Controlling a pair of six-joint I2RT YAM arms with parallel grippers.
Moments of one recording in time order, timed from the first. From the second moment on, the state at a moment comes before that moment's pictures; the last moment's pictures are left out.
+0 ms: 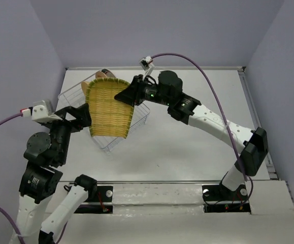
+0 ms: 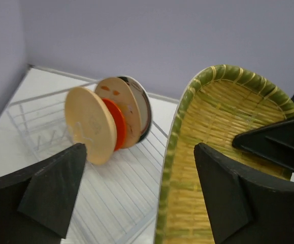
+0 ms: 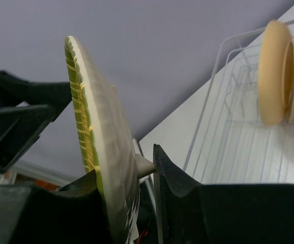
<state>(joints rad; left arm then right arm) -0.41 0.52 1.06 -0.51 -0.30 -0.34 0.86 1.60 1.51 0.12 -0.42 0.68</state>
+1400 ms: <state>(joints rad) -0.42 0.19 0.72 -0.17 -0.53 -0.36 1.13 2.71 2.62 0.41 0.81 -0.08</state>
